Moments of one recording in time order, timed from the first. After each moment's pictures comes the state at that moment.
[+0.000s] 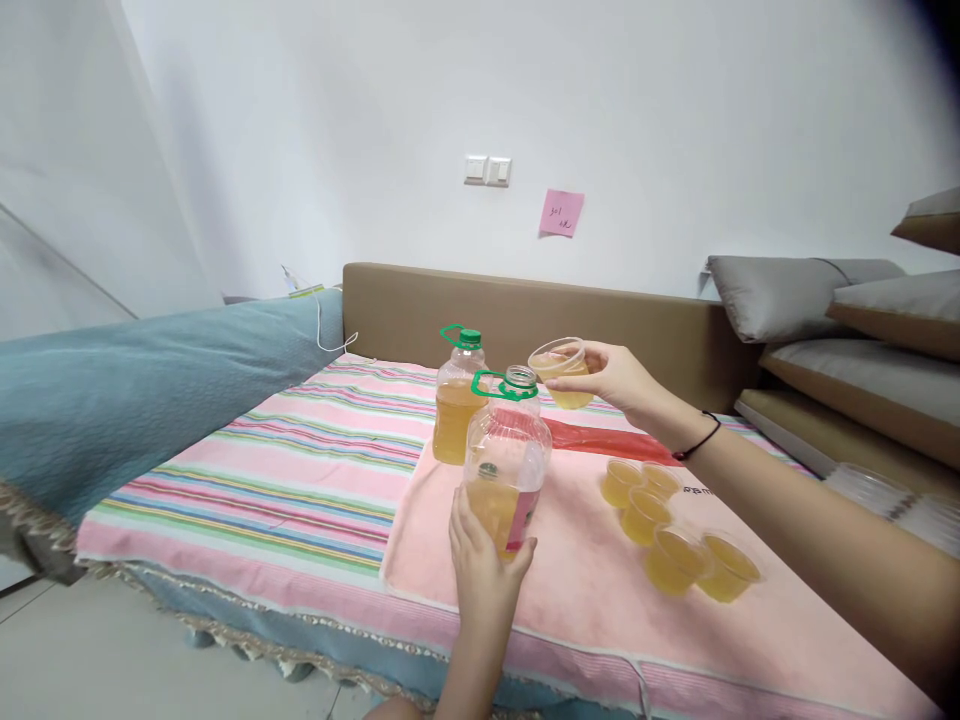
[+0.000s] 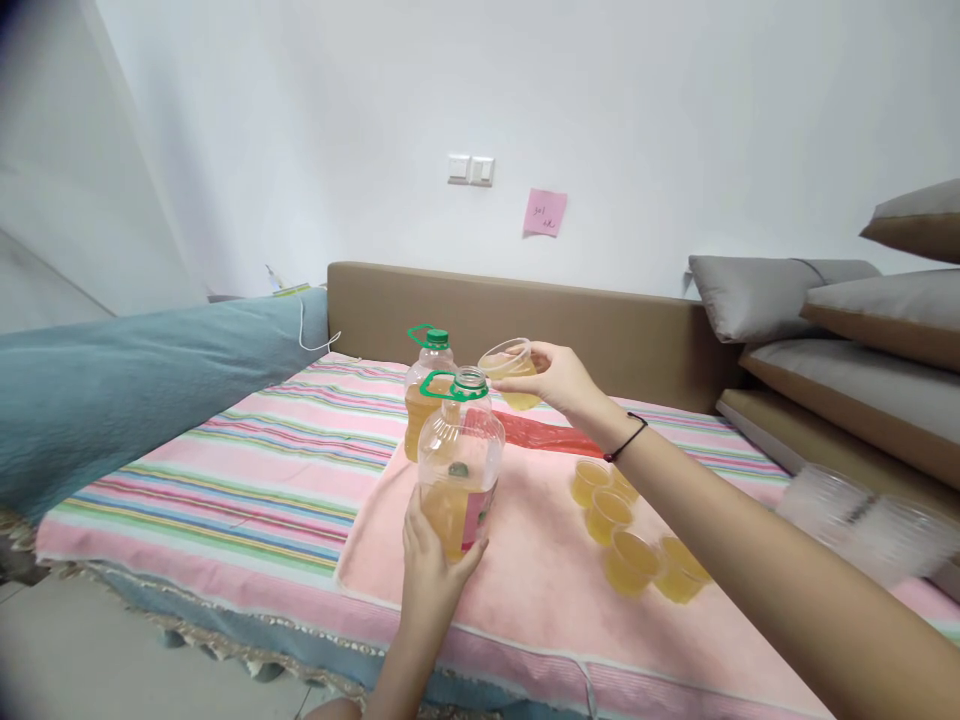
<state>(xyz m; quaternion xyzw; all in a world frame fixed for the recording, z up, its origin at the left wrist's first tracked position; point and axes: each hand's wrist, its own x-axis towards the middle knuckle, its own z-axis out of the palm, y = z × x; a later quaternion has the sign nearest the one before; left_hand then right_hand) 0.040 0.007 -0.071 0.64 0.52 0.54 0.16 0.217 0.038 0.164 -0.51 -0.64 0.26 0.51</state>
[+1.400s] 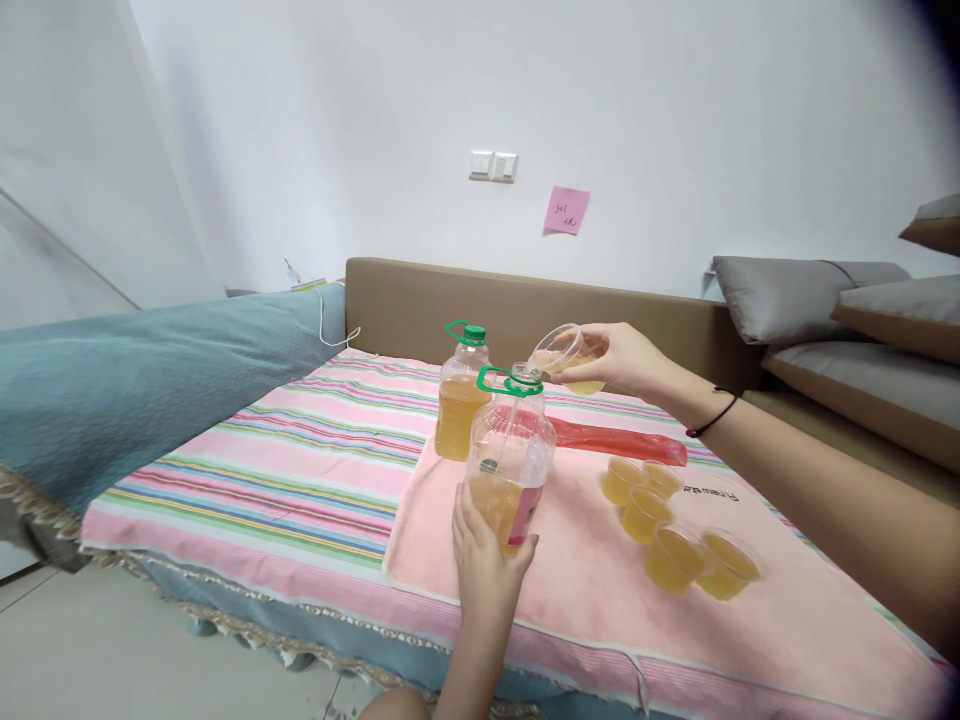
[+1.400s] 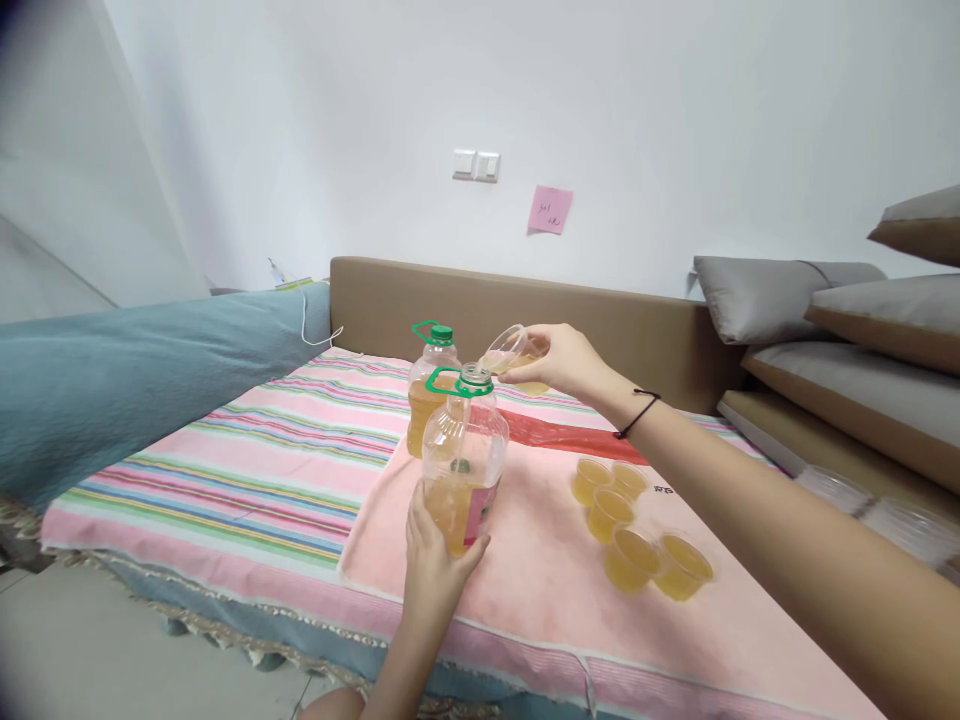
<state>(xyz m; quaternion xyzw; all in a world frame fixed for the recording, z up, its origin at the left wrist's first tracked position) 0.035 0.008 -0.076 0.66 0.52 0.51 0.19 0.220 0.044 0.192 -0.59 -0.71 0.08 0.37</state>
